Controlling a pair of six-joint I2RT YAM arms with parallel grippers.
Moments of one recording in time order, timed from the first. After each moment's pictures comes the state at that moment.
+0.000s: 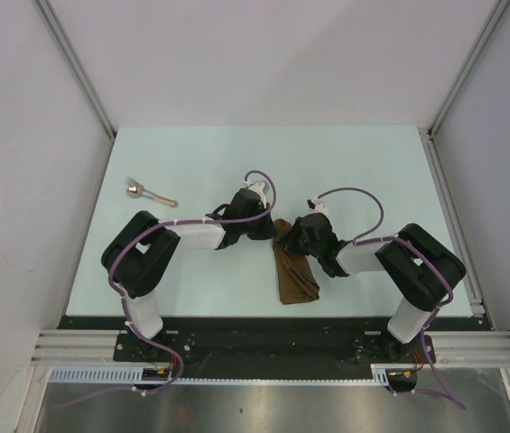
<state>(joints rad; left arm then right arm) -0.69 1.82 0.96 0.16 0.14 -0.60 0.70 1.70 0.63 0.49 0.07 0.88</state>
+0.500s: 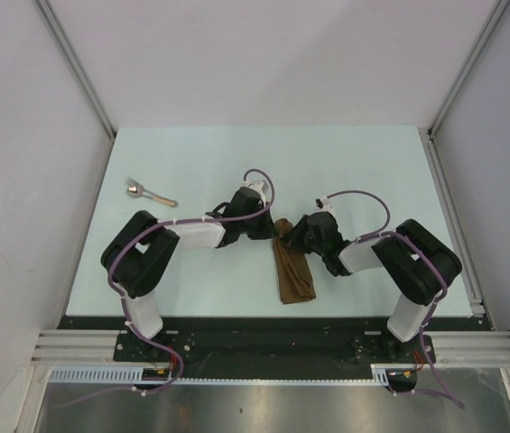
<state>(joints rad) -0.68 1.82 0.97 0.14 0.16 -0.66 0.63 1.73 0.60 0.60 0.01 1.00</state>
